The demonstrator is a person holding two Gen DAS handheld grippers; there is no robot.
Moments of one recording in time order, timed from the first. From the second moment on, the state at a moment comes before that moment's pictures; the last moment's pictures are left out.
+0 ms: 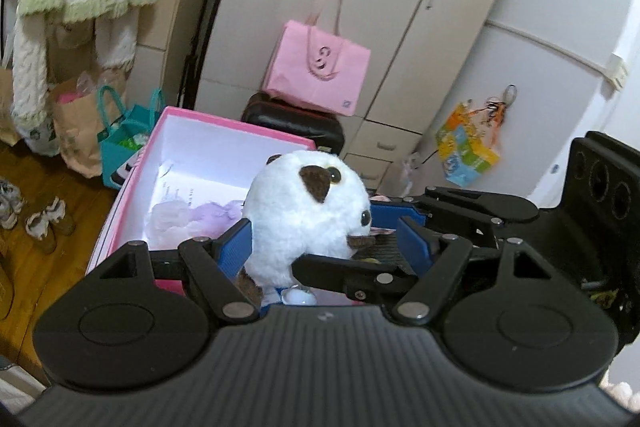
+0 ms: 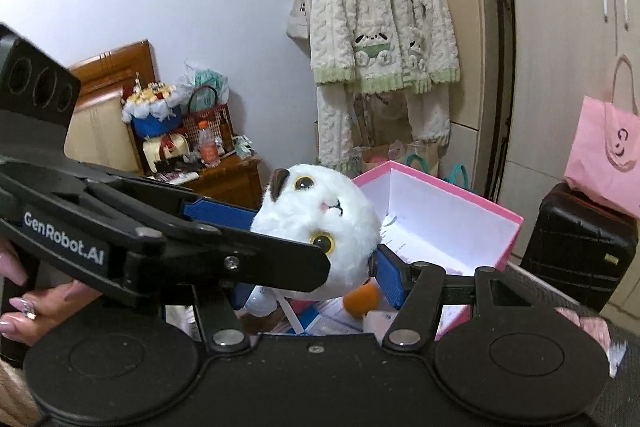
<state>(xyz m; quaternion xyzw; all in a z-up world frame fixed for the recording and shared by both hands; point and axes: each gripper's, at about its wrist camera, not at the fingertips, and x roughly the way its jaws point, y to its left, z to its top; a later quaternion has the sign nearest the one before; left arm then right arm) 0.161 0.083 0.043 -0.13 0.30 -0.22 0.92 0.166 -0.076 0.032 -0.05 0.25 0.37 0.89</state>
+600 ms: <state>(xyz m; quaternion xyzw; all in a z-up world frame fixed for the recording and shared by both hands) 0.200 0.097 -0.015 -0.10 0.37 -0.16 0.91 0.220 -0.033 -0.030 -0.13 0.34 0.36 0.86</state>
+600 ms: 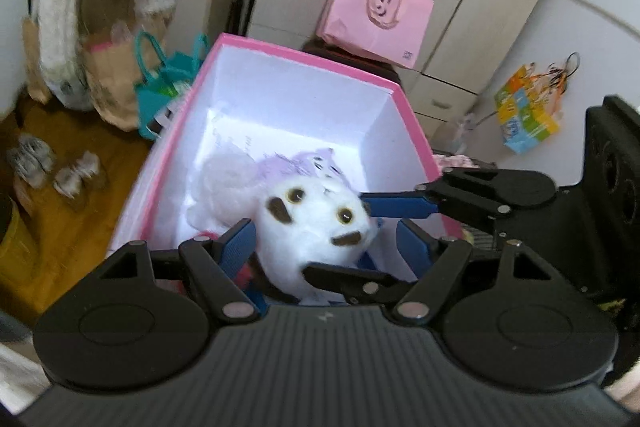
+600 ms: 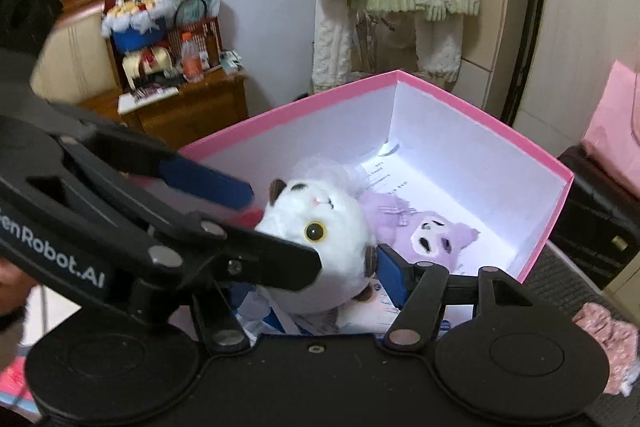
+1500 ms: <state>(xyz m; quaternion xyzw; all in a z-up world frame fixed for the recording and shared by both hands) 0.107 0.078 0.042 0.00 0.30 -0.16 0.94 0.134 -0.082 0.020 -0.16 0.29 0.31 0.89</state>
